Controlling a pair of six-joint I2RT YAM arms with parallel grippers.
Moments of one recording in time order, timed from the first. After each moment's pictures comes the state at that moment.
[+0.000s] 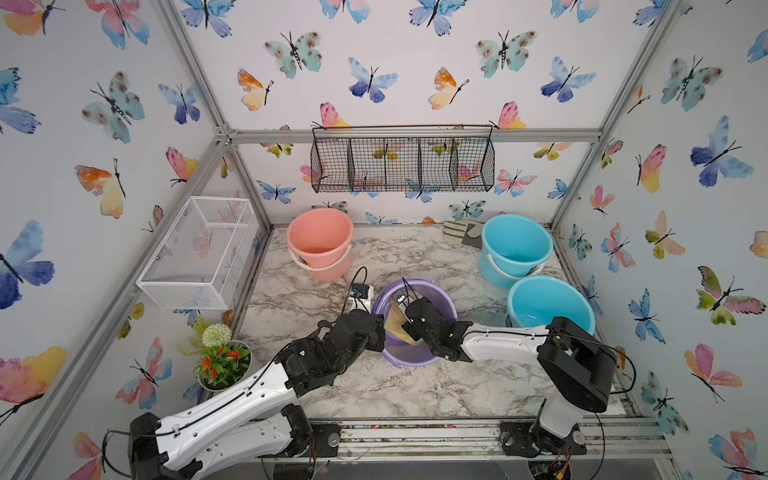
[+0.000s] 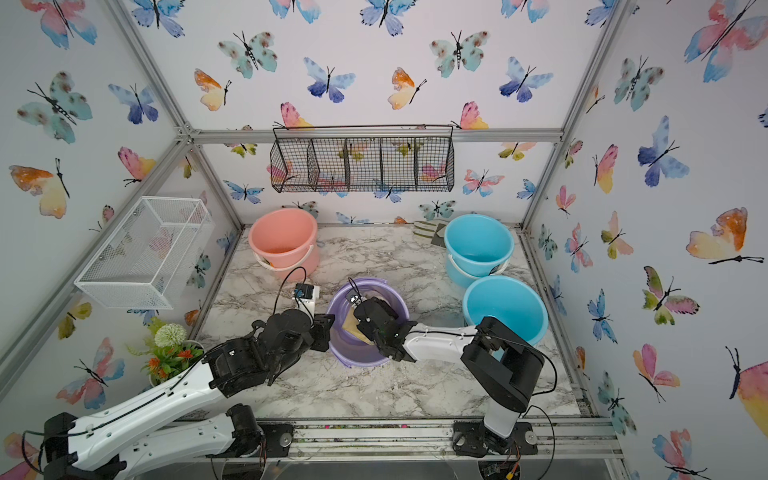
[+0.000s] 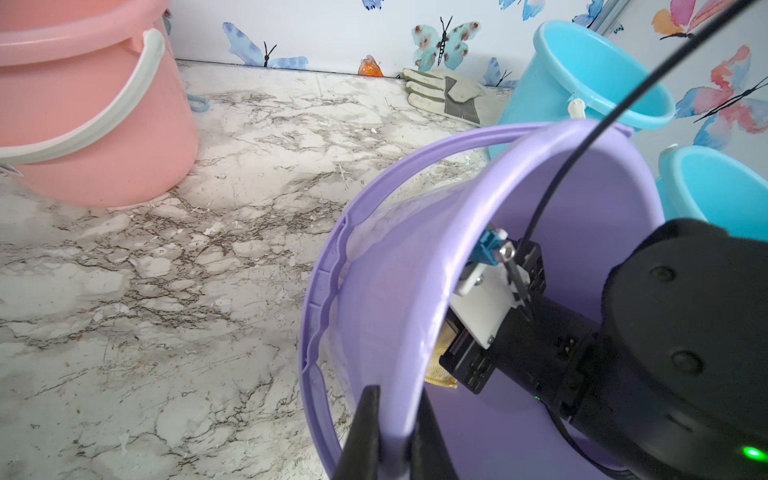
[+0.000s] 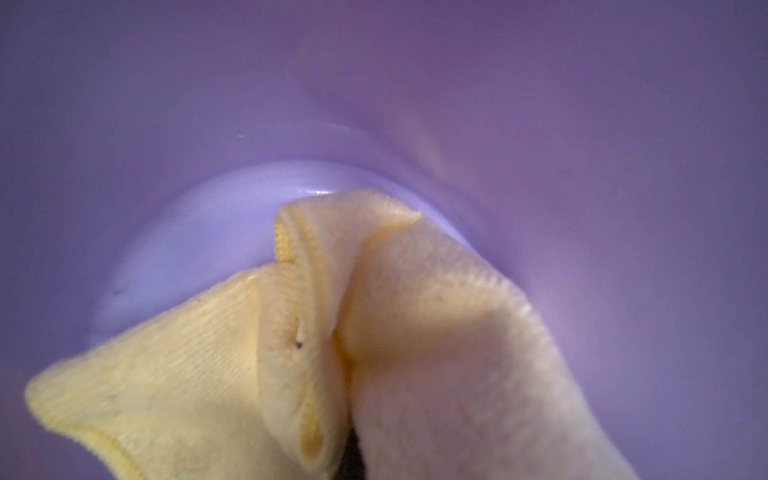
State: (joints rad) left arm -1.00 0.90 0.80 -0.50 -0.40 -0.60; right arm 1.01 1.71 0.95 0.05 0.49 -0.09
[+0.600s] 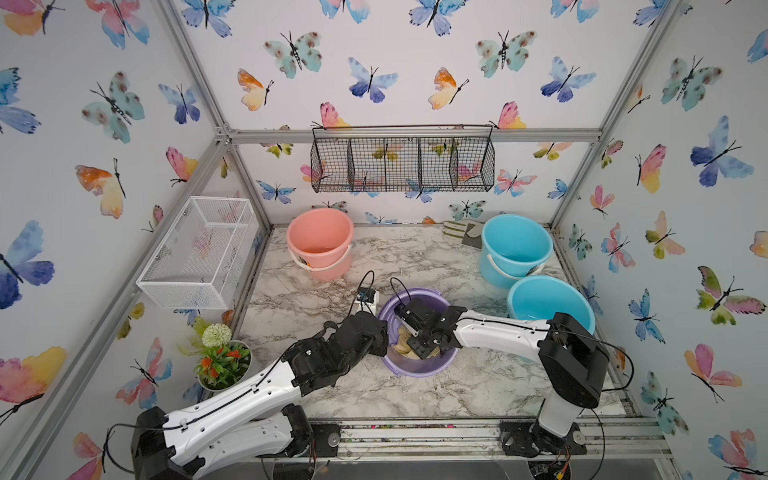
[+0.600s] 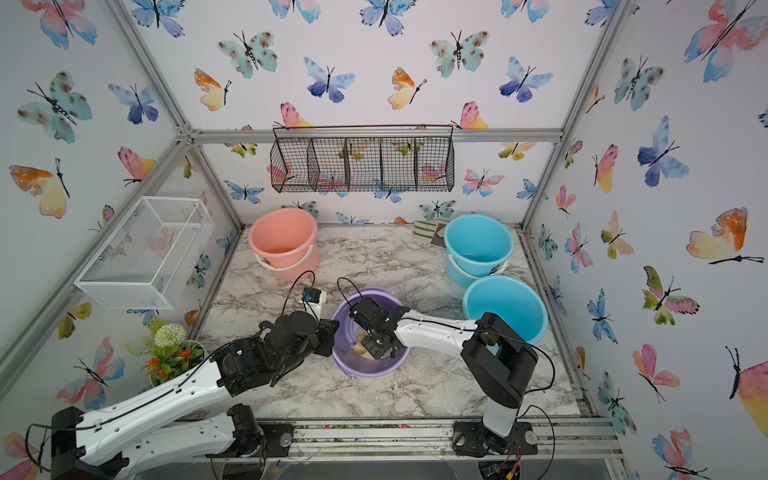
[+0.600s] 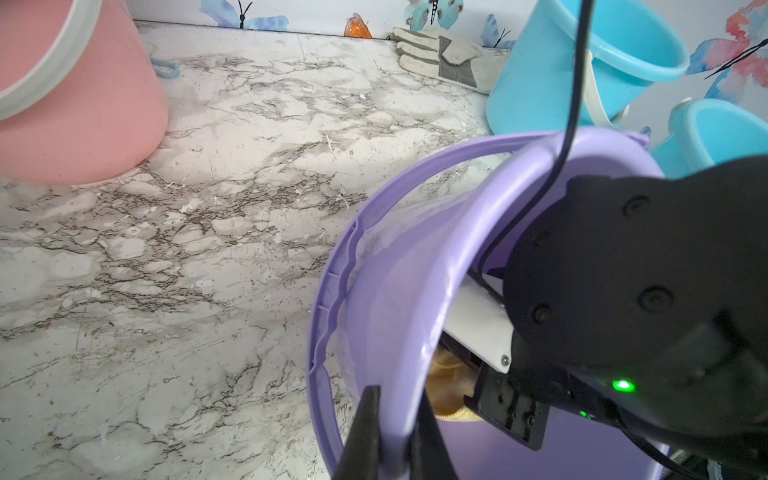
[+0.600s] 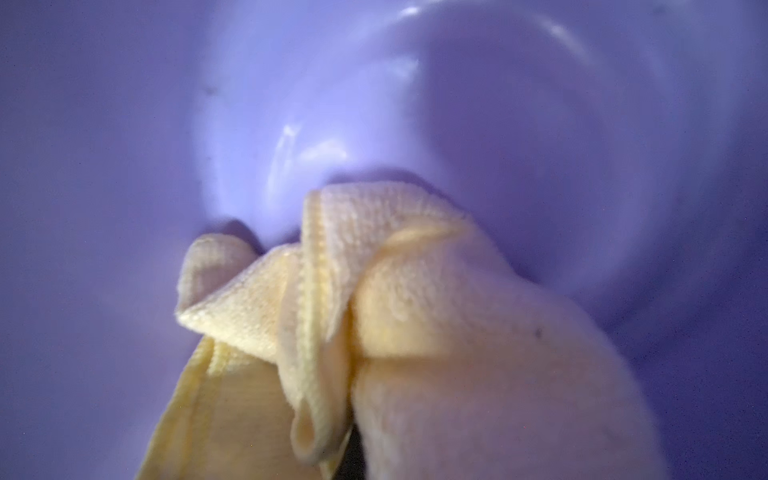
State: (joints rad) left arm -1.01 0.94 0.78 -0.50 -0.36 -0.60; right arm 1.00 1.75 1.11 -0.56 0.11 0.13
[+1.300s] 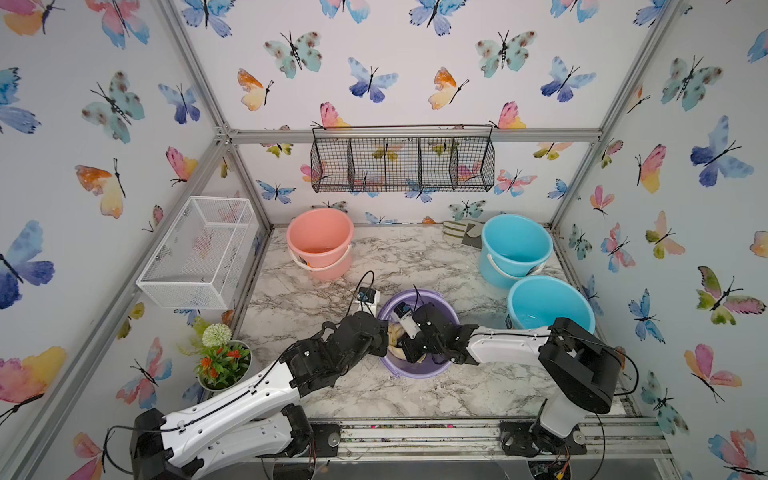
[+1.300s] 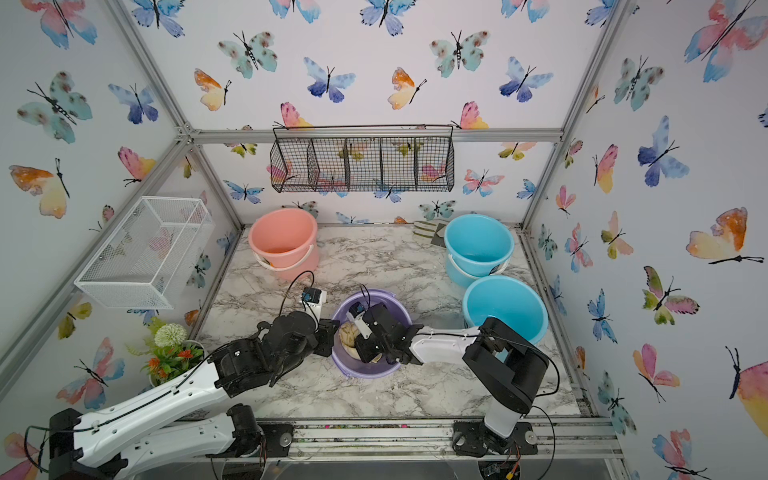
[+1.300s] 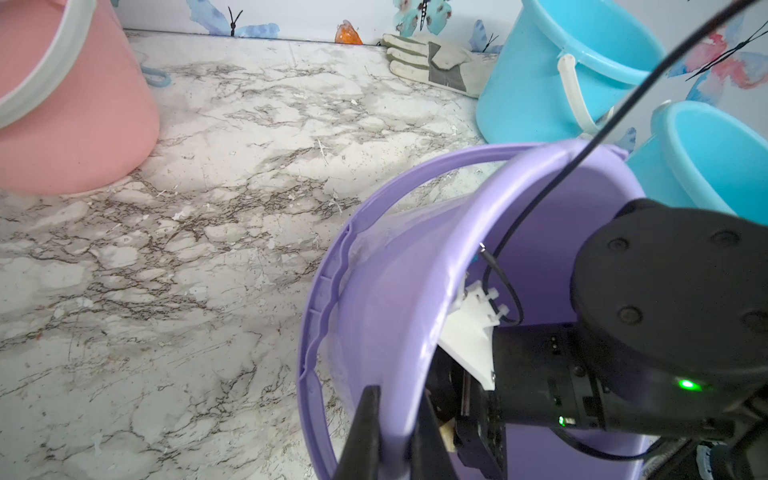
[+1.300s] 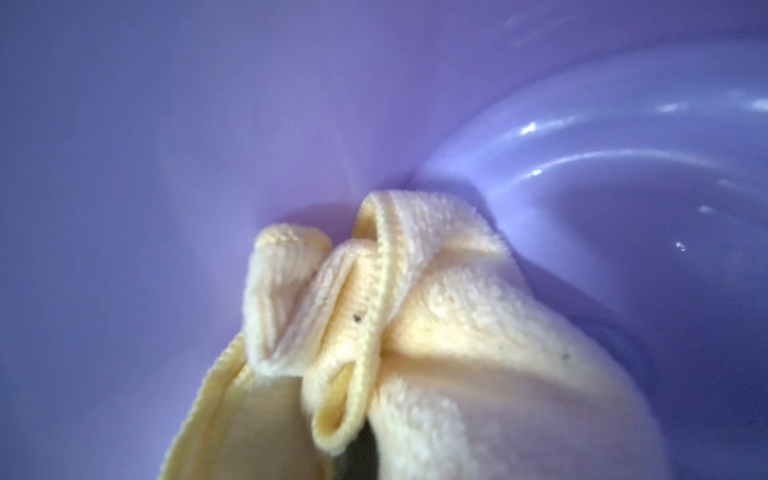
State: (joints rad) left arm -1.01 0.92 0.78 -0.49 -0.35 -0.59; right arm 0.99 1.69 0.81 0.16 -0.16 0.27
